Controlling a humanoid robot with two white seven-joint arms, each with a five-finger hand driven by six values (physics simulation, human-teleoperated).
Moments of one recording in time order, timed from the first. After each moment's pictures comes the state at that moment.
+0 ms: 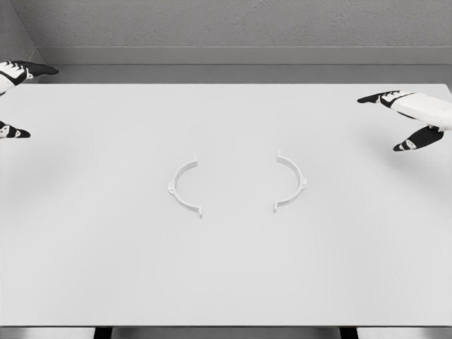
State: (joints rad) left arm -0.37 0.88 -0.03 -1.41 -0.11 -0.61 -0.61; right arm -0.66 -0.87 0.57 -1.10 0.16 -0.61 0.43
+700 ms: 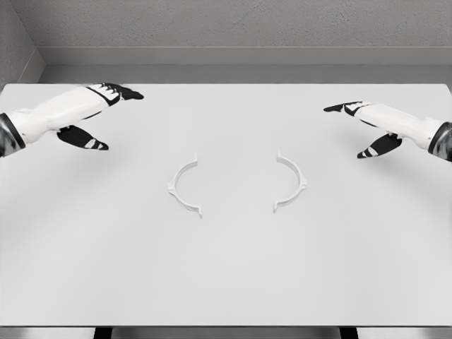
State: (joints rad) left arm -0.49 0.60 -0.21 -1.35 -0.35 -0.61 -0.61; right arm -0.67 -0.71 0.59 -1.03 0.19 -0.61 0.44
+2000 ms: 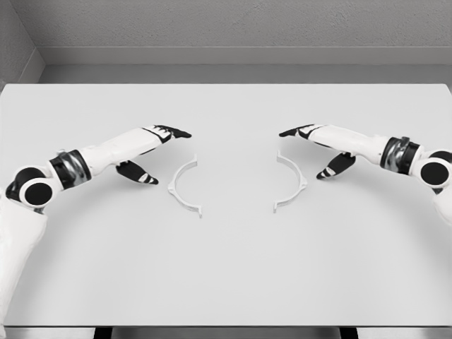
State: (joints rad) left arm -0.42 0.37 -0.22 -1.26 -0.47 -0.61 -0.61; right arm -0.65 -0.59 0.64 -1.04 0.21 -0.61 0.49
